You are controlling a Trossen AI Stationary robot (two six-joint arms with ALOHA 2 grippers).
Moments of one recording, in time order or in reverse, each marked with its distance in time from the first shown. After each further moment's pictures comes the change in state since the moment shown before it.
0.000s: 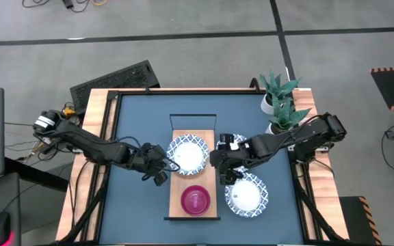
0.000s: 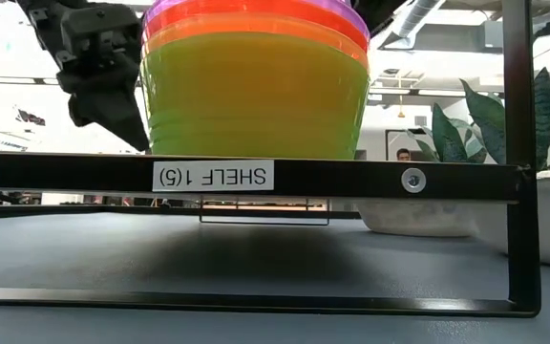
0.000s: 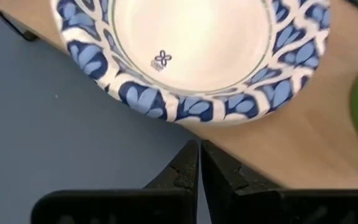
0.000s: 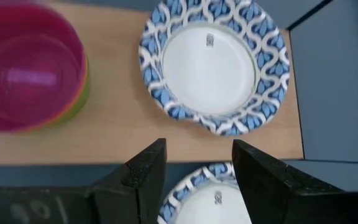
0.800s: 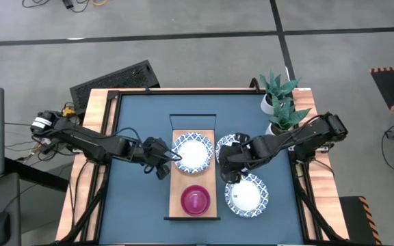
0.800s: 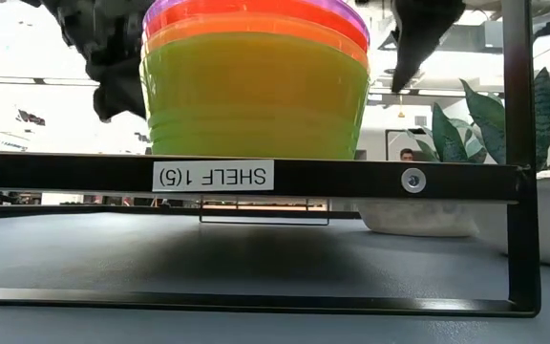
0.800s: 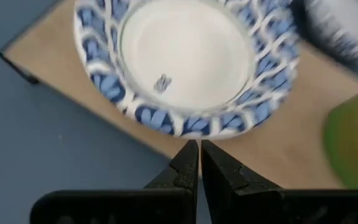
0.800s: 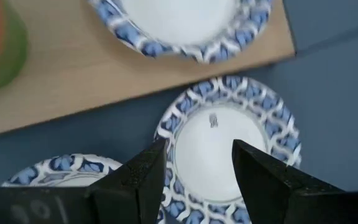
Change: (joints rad) left arm 0.108 -0.055 0.000 0.070 0.056 0.107; right arm 0.012 -0.011 -0.044 -0.246 0.017 0.350
